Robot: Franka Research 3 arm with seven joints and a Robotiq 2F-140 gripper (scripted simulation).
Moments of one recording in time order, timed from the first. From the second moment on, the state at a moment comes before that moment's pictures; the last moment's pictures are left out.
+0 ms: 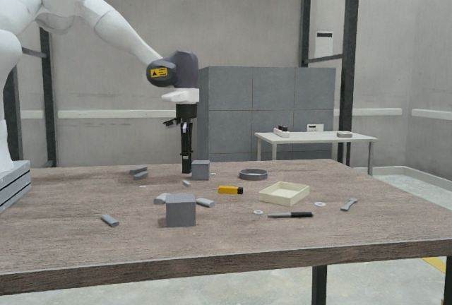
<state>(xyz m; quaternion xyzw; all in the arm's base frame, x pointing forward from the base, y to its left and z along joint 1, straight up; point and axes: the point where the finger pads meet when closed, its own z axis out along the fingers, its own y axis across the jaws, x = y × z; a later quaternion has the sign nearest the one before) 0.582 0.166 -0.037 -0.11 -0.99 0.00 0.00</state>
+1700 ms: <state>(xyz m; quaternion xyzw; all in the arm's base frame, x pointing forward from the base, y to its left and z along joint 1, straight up) 0.583 0.167 -0.038 -0.11 -0.99 0.00 0.00</state>
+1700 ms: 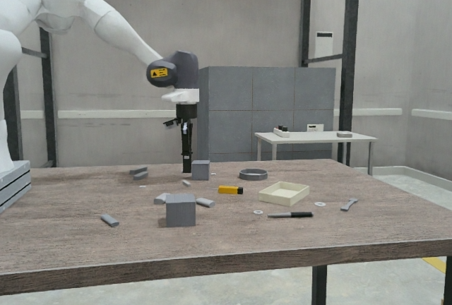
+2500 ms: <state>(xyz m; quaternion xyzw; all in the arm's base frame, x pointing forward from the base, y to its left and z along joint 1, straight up) 0.577 0.168 -0.038 -0.11 -0.99 0.00 0.00</state>
